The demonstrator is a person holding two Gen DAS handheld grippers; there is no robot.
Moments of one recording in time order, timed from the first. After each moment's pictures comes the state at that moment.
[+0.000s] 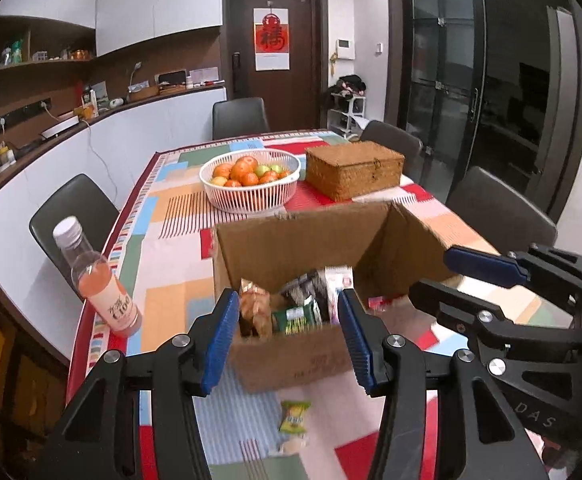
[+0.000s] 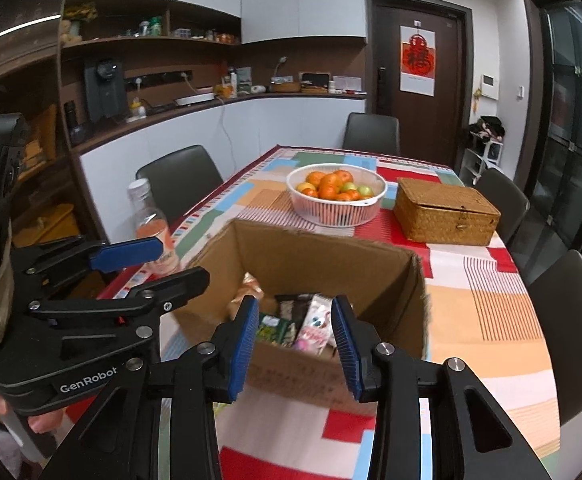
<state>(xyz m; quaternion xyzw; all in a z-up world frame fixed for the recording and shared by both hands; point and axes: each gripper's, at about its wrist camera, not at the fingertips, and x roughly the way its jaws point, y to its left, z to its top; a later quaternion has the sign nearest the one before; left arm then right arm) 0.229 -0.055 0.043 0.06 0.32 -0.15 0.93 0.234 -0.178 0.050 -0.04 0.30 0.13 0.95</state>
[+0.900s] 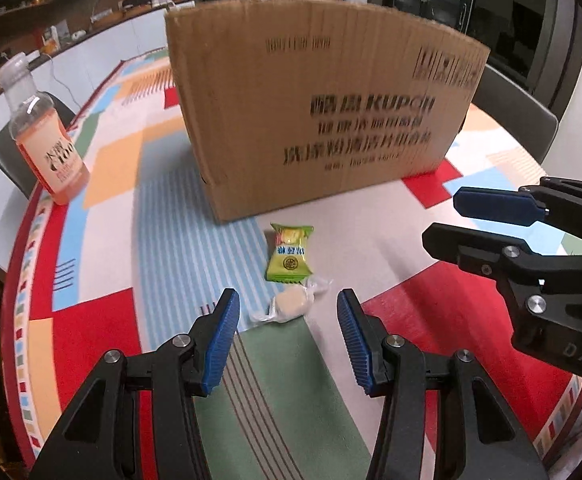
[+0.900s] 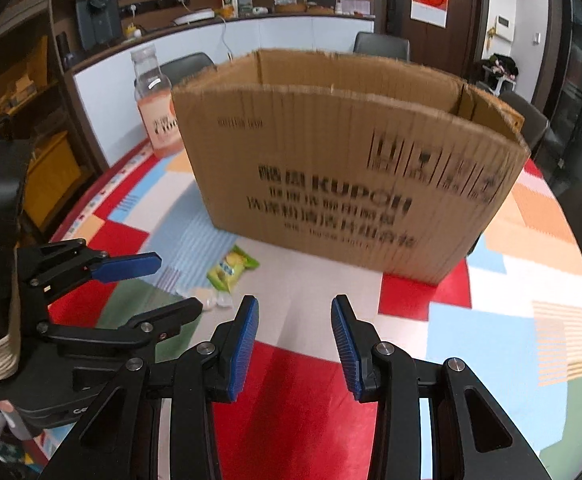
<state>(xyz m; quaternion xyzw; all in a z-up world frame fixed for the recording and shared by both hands) 0.200 -0.038 -0.110 0.09 0.46 -0.19 0.86 0.204 -0.153 -0.073 -0.04 0.44 0.12 0.89</state>
